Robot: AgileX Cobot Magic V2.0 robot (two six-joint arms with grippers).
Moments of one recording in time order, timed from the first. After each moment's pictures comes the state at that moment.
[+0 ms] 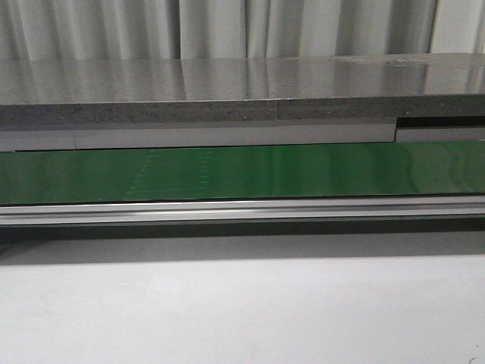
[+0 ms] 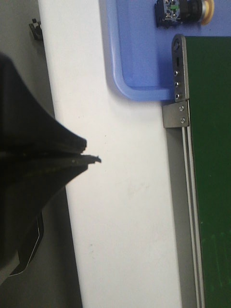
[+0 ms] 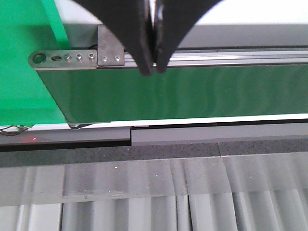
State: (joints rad) left arm -0.02 0.65 -0.77 -0.12 1.13 0.04; right arm 0.02 -0.01 0.03 0.07 0.07 0.00
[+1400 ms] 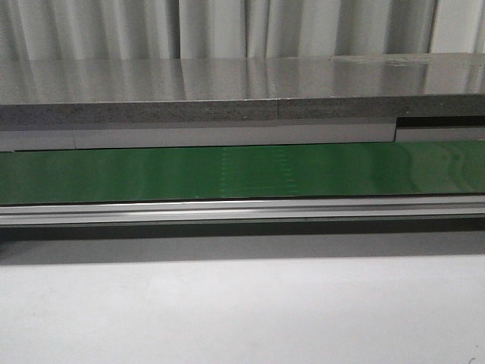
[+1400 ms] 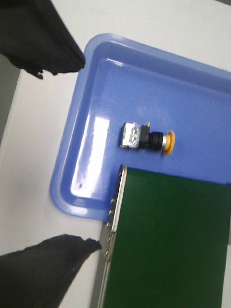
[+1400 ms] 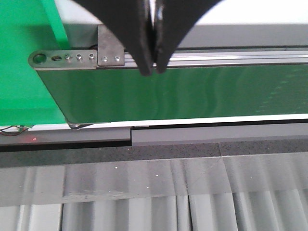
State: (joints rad) left arm 0.14 1.08 -1.01 0.20 0.98 -0.17; right arm 0.02 -0.01 0.03 0.07 0.07 0.00
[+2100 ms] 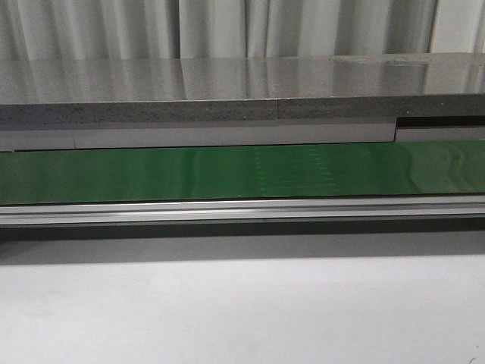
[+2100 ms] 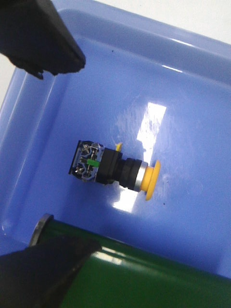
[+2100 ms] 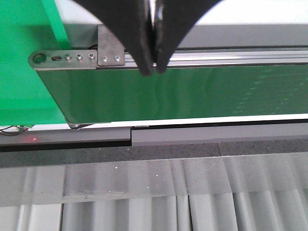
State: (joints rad) left arm 0.35 1.67 -1.25 0.05 0.90 -0.02; right arm 0.02 -0.01 0.03 0.07 0.07 0.00
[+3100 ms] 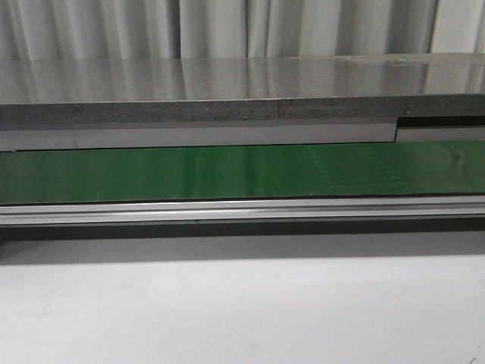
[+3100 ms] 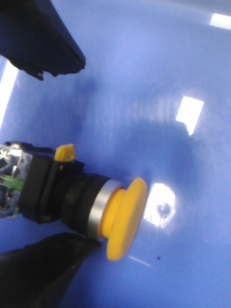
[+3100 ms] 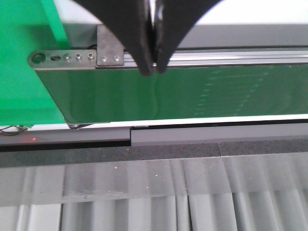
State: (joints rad) left arm 0.36 1.98 -1.27 0.04 0.77 -0.01; right arm 0.02 -0.01 0.03 0.07 0.07 0.00
